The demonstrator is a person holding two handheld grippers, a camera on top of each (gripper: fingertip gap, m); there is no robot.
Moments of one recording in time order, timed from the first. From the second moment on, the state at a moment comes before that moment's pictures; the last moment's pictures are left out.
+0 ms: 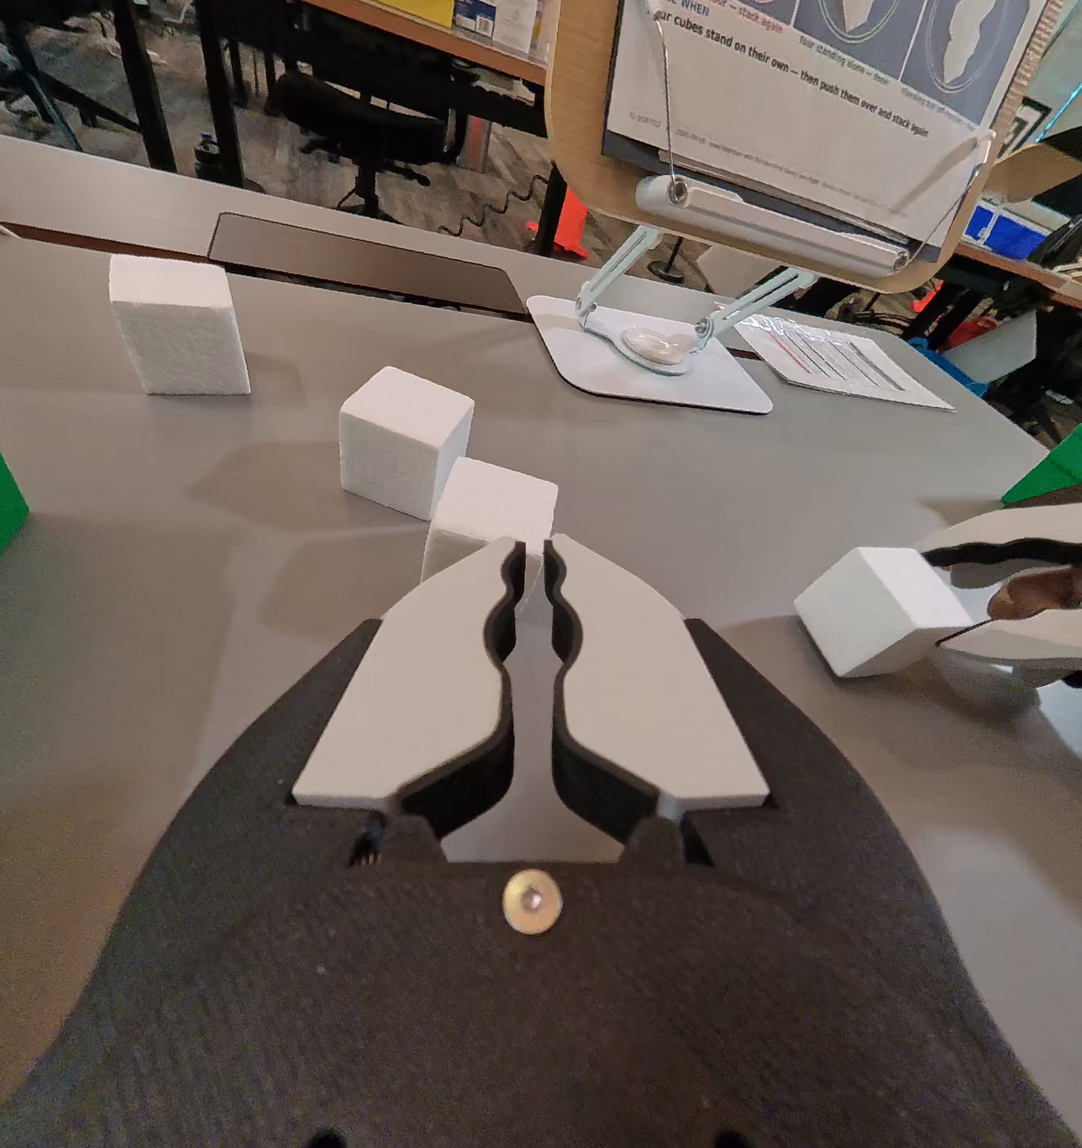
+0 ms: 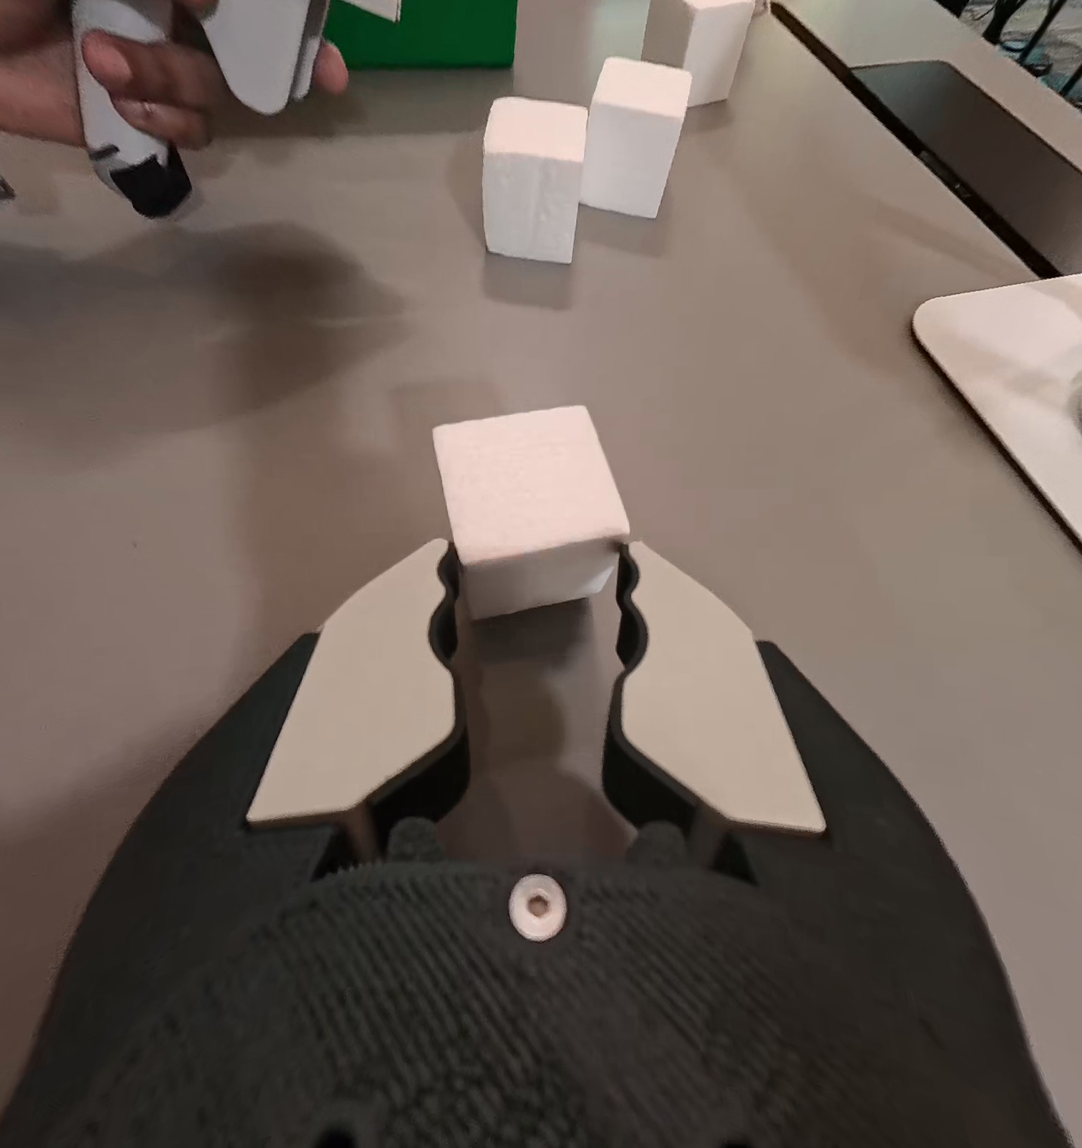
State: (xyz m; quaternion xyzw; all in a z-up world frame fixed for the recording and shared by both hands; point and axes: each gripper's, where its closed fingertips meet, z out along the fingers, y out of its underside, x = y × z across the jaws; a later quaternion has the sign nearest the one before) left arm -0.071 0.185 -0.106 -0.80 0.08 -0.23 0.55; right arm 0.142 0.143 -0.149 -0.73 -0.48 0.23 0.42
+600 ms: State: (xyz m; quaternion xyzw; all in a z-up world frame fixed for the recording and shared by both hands) left arm -0.072 0.184 -0.106 -0.80 0.07 -0.25 0.54; right arm 0.141 0.140 -0.158 -0.73 -0.49 0.23 0.41
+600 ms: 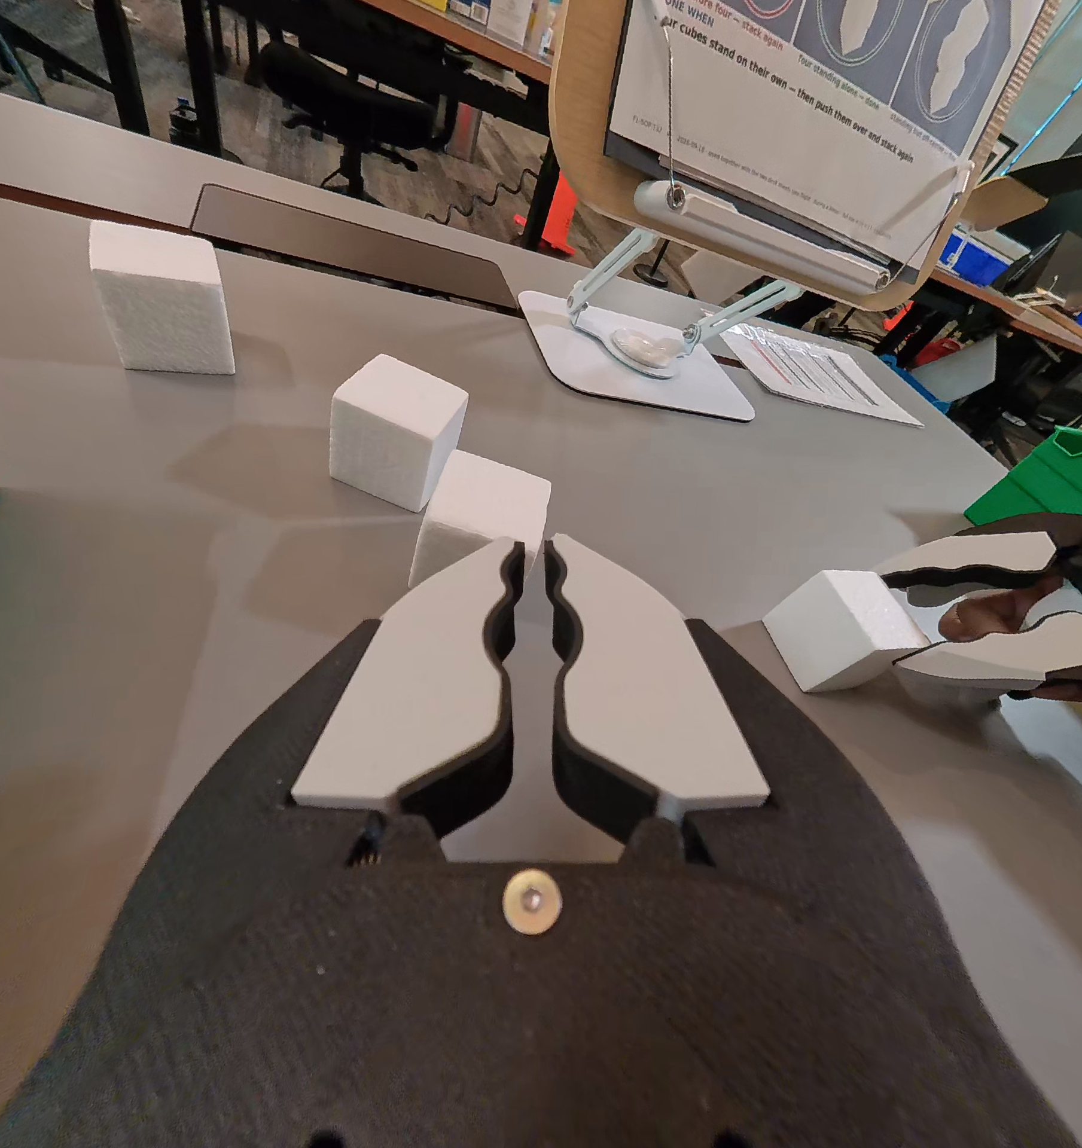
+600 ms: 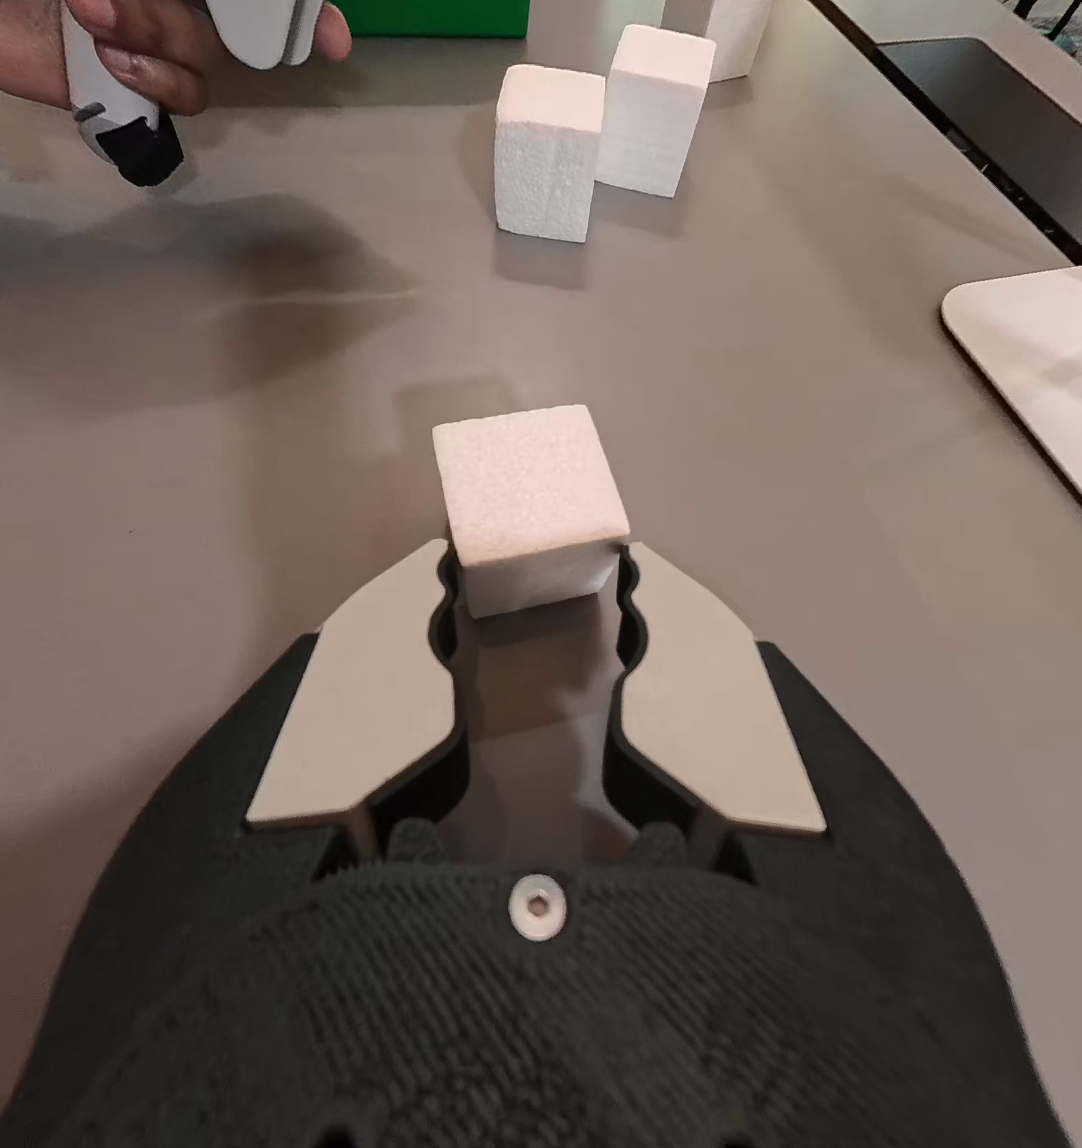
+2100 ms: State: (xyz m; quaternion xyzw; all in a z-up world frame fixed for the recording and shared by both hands) left arm -0.069 0.182 -0.110 -0.80 0.08 -0.26 0.53; right arm 0.154 0.145 -0.146 -0.74 -0.44 0.27 0.42
